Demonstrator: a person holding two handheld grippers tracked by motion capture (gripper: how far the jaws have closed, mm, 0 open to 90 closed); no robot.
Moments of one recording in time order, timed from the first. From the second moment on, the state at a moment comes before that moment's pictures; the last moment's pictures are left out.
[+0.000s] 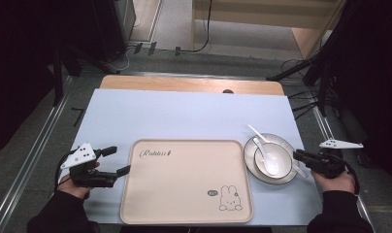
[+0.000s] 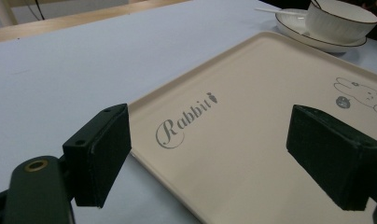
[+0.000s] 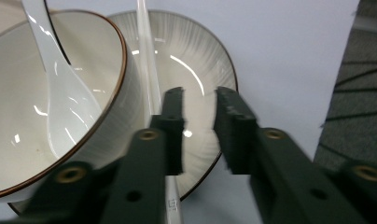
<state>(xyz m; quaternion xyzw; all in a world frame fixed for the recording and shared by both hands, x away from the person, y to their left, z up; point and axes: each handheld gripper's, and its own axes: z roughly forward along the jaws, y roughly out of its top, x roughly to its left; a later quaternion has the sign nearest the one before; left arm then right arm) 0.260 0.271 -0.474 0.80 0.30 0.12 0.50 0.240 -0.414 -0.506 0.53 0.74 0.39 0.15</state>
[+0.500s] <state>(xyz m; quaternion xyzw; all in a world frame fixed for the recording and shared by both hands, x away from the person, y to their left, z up) 0.259 0.272 -0.475 0.80 0.31 0.12 0.50 0.244 -0.405 -0.512 0.51 0.77 0.38 0.12</state>
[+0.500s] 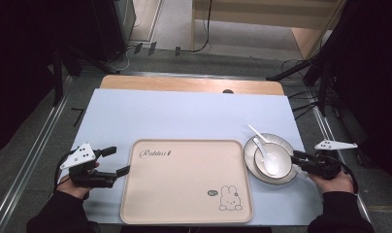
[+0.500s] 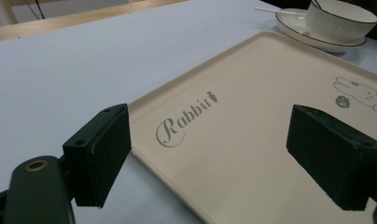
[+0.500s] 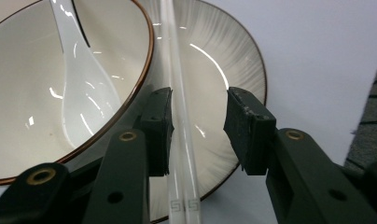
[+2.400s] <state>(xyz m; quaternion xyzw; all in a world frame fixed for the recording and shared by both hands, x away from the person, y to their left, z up) 0.257 0.273 -0.473 0.80 0.32 0.13 0.49 0.219 -0.362 -0.425 0.59 0.70 0.39 0.10</state>
